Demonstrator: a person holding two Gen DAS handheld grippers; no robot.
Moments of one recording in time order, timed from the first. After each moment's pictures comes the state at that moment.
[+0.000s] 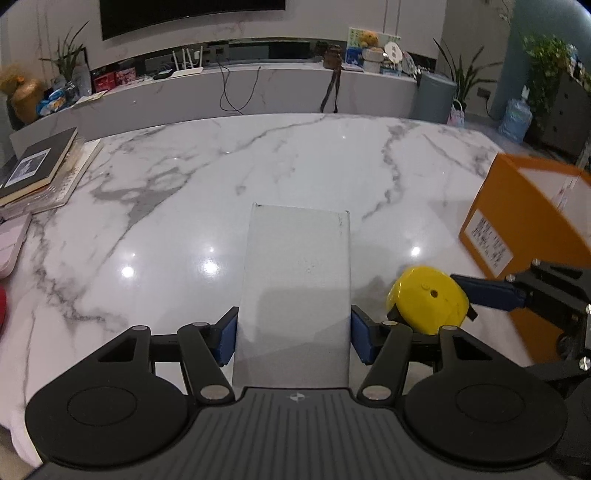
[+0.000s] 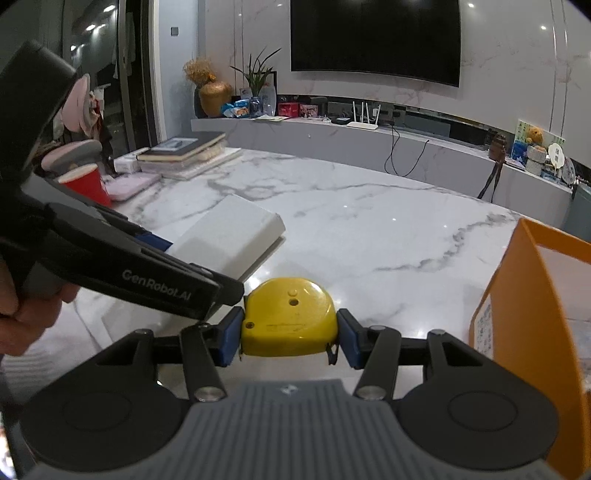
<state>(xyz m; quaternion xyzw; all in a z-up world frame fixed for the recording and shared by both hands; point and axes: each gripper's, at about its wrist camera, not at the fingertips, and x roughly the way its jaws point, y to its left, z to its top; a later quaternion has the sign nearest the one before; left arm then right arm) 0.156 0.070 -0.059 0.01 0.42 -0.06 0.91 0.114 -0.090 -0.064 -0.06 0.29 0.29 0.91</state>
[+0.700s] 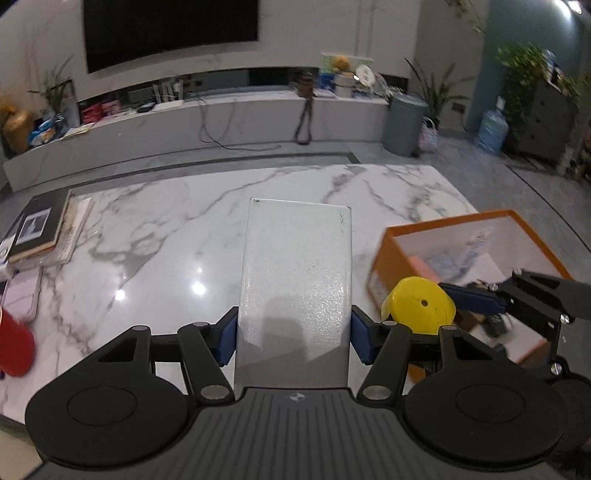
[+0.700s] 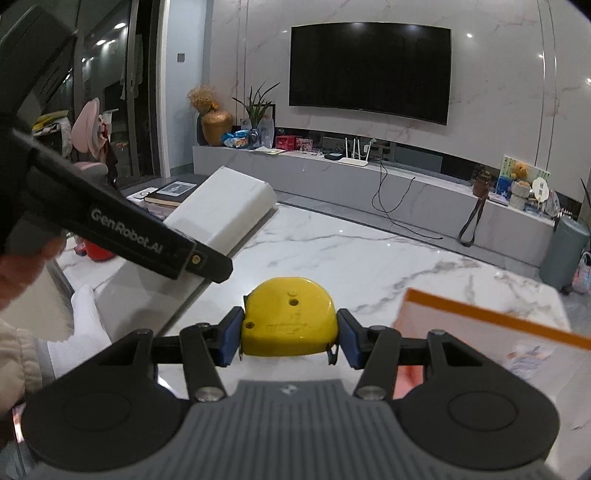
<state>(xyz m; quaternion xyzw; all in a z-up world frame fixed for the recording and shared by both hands) 0.131 -0.003 0.056 0.03 0.40 -0.08 0.91 0.076 -0.173 0.030 -0.07 0.25 0.29 0.92</state>
